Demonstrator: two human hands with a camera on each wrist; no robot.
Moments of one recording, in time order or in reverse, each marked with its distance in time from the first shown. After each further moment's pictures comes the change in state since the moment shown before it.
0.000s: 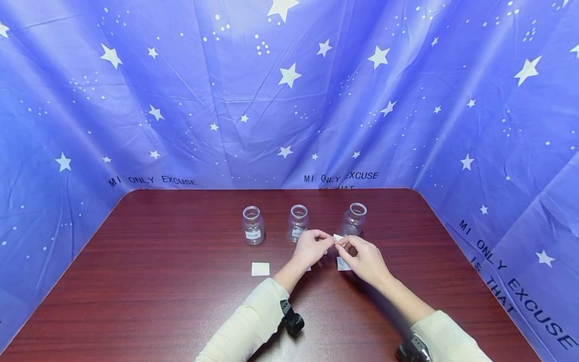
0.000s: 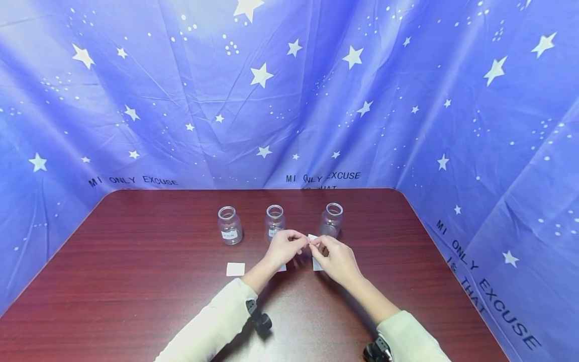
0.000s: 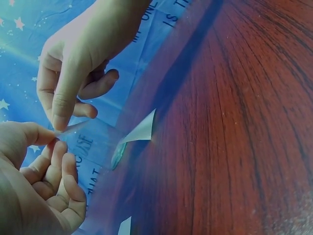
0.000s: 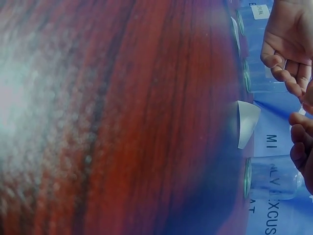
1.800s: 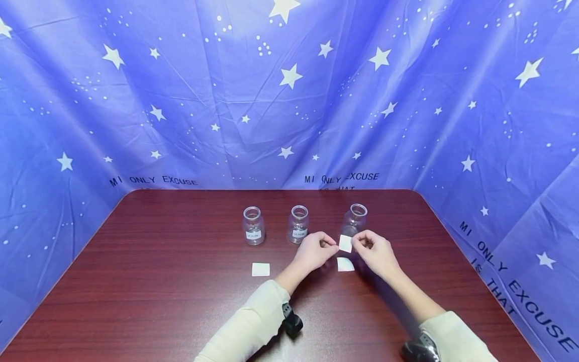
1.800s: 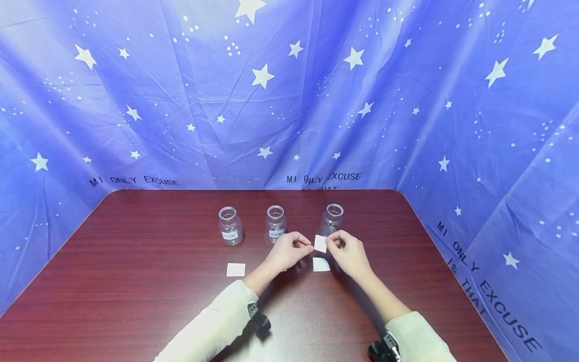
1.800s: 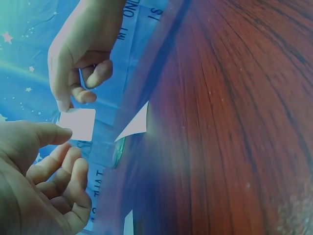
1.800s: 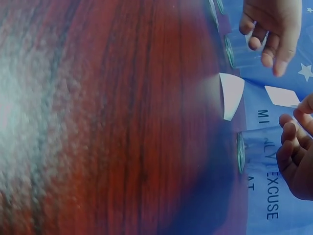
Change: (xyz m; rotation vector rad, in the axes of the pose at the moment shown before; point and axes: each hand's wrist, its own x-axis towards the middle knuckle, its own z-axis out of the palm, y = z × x) left_hand -0.006 0.001 0.000 0.213 -0.082 0.086; right_hand 0.007 0.016 -0.019 0.159 -0.095 0.438
